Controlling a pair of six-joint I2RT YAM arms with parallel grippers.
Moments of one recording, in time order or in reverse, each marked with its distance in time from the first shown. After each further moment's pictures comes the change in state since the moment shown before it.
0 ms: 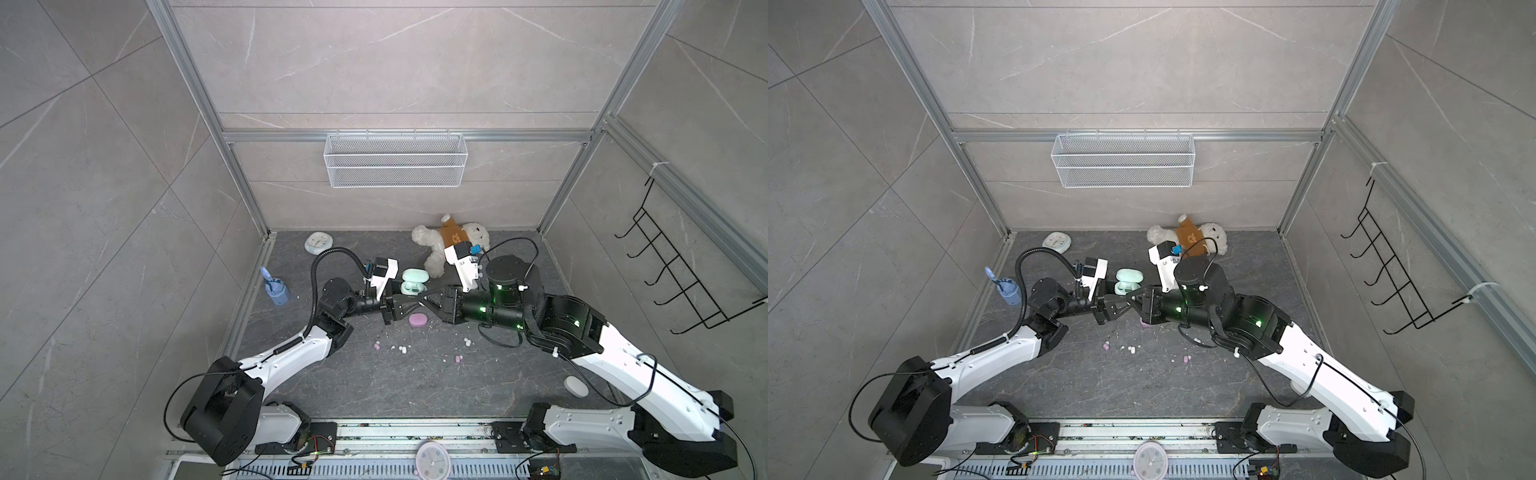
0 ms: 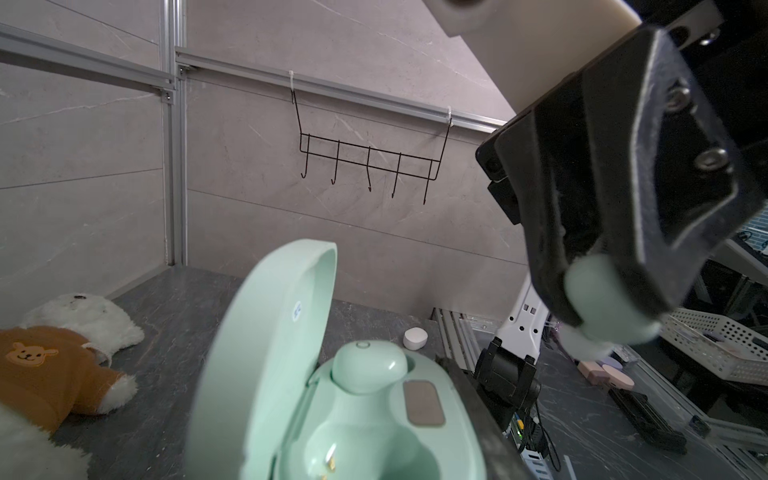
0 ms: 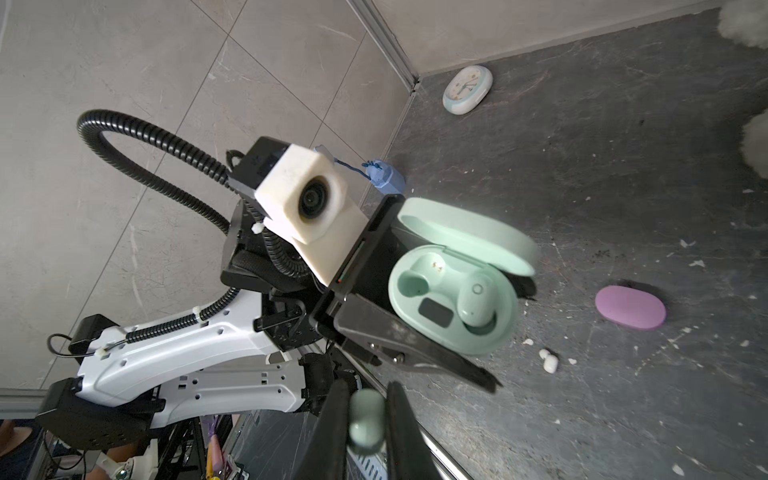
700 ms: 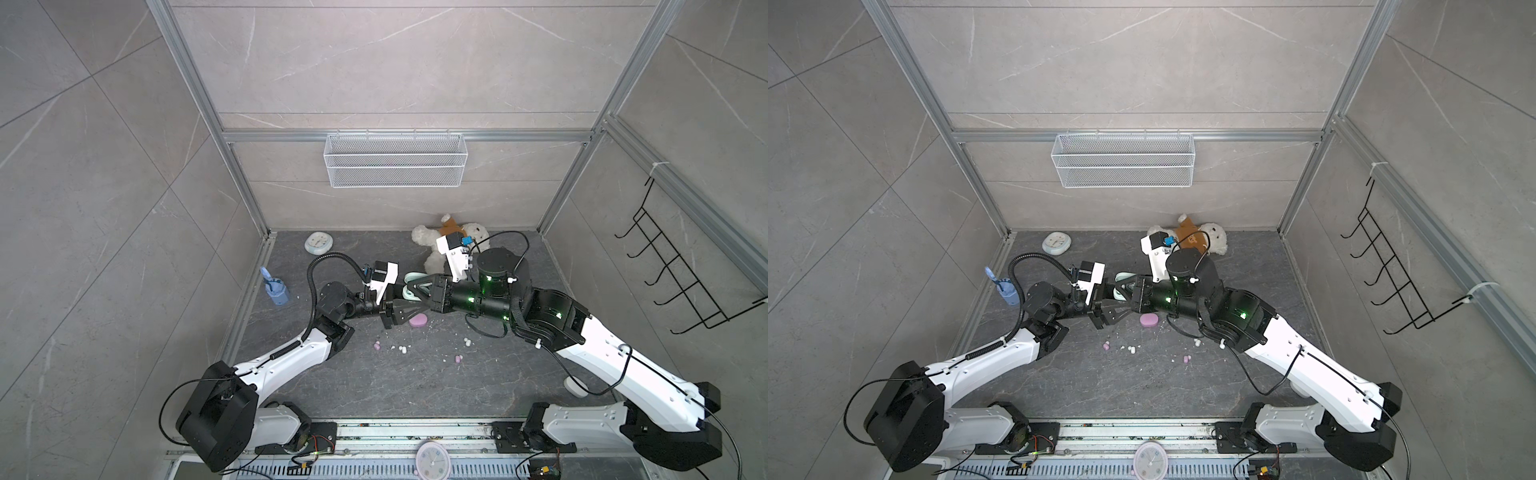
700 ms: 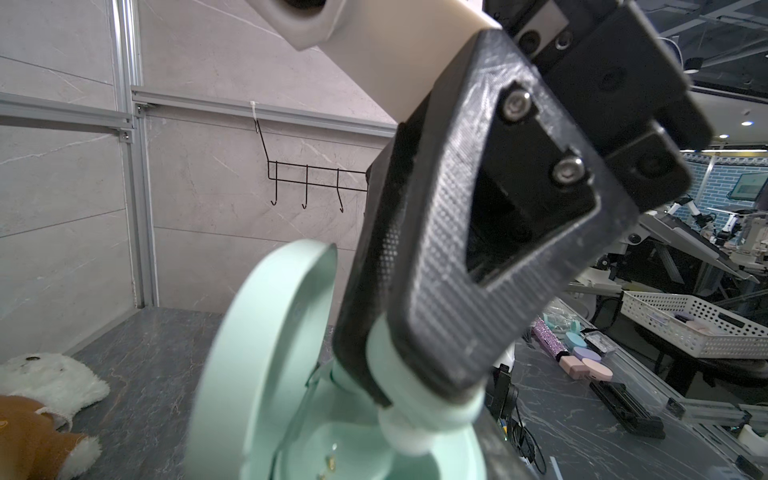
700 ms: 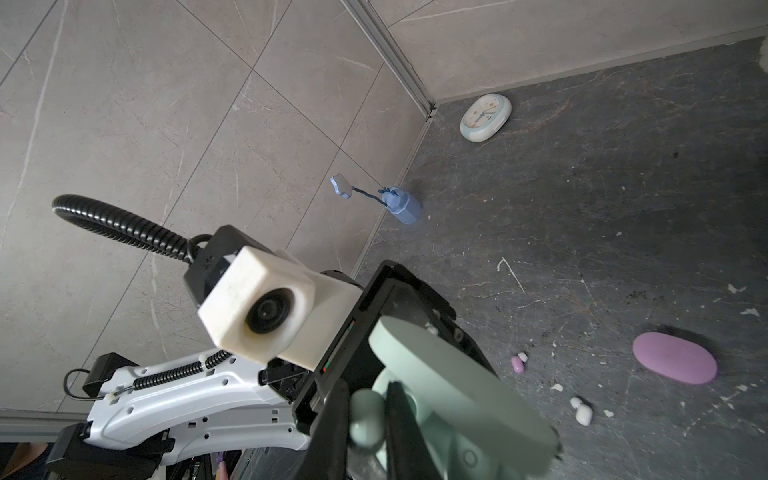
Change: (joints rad) left arm -0.035 -0.045 0.000 0.043 0.020 -0.005; right arm -0.017 0.048 0.010 0.108 -0.009 0.009
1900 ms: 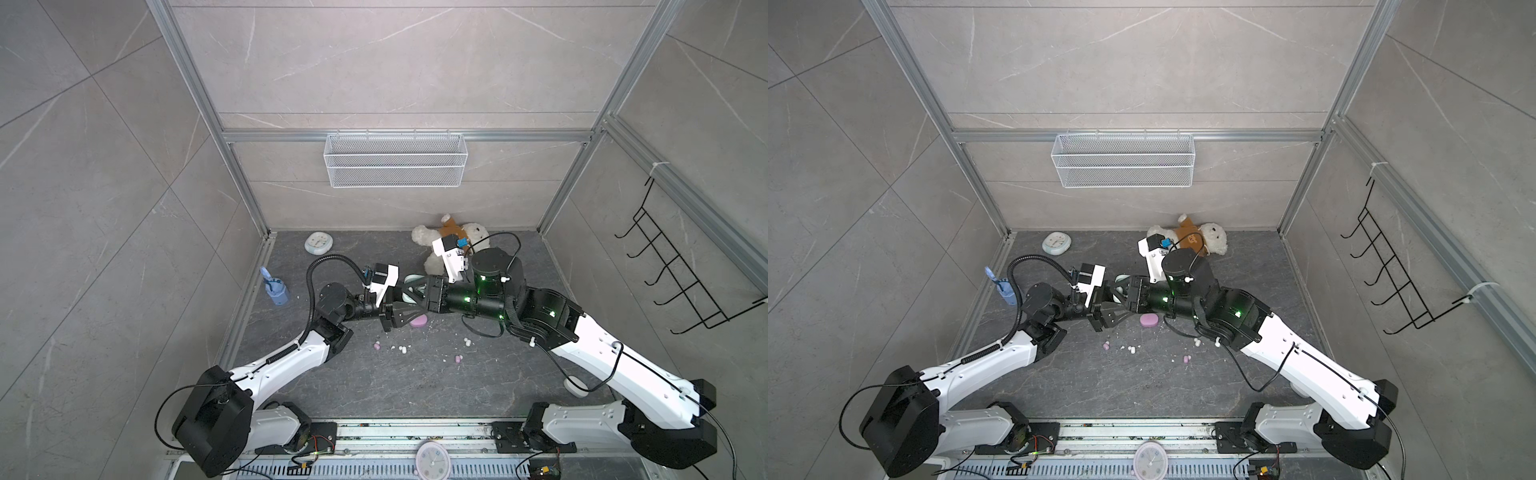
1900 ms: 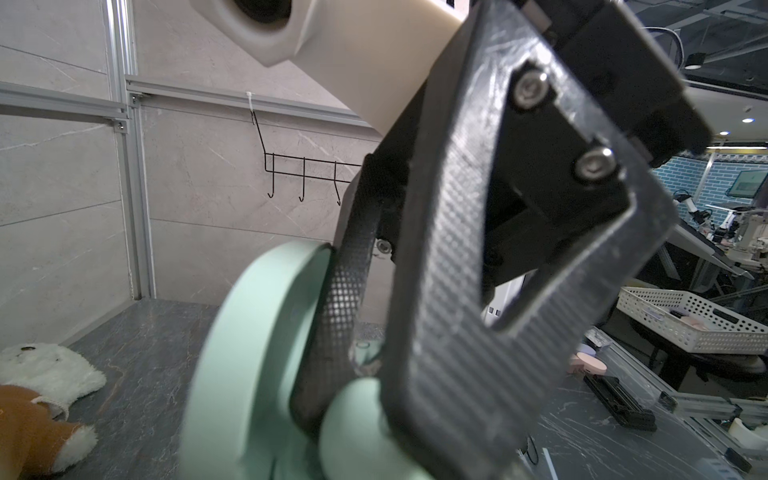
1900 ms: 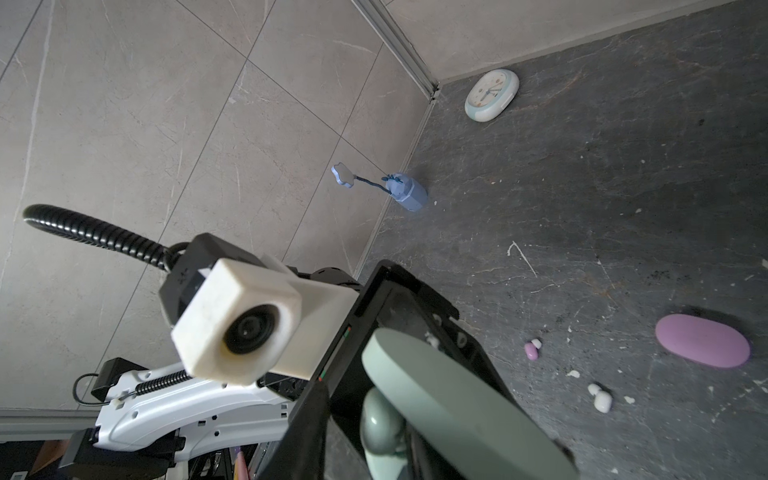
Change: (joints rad) left arm -0.004 -0.029 -0.010 -0.056 0.000 0.019; right arm -0.002 0.015 -0.009 -0.005 -0.028 0.044
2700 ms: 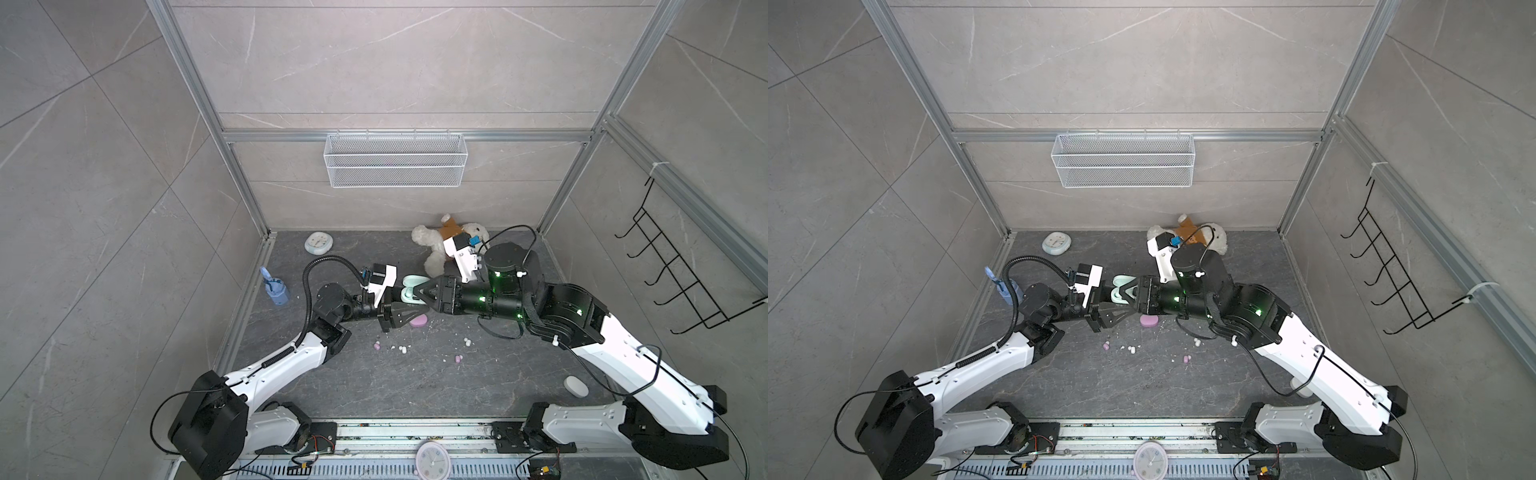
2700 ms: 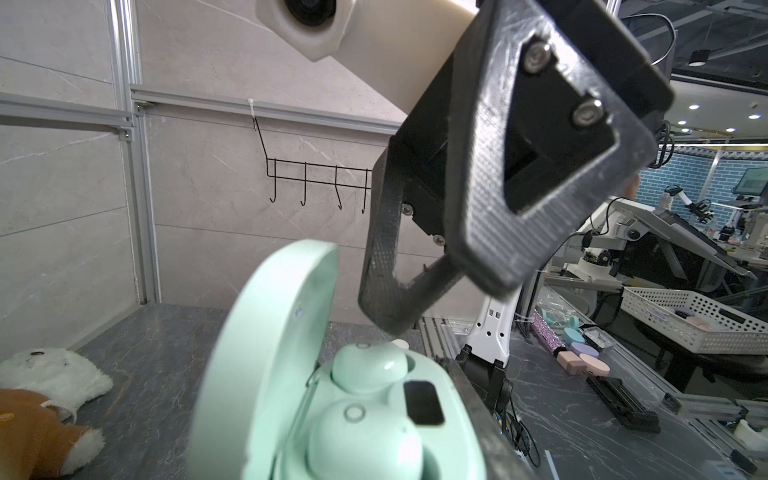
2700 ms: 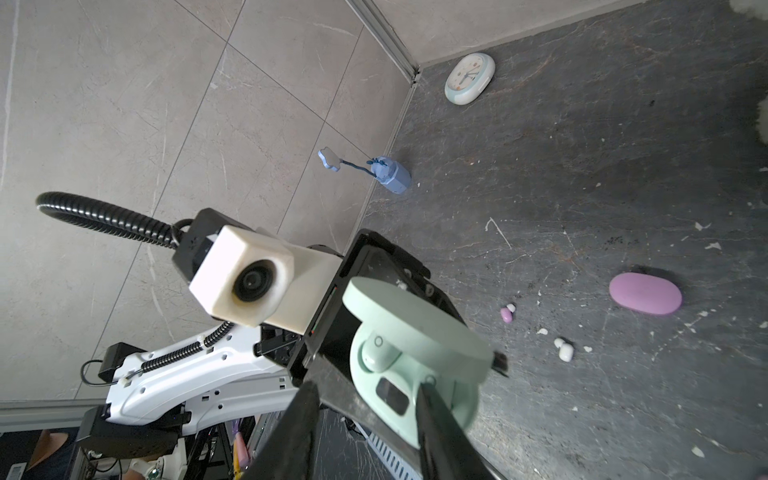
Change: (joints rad) left arm 0.000 -0.038 -0.003 -0.026 -0.008 0.015; right arm 0.000 -0.002 0.169 -0.247 0.010 -0.004
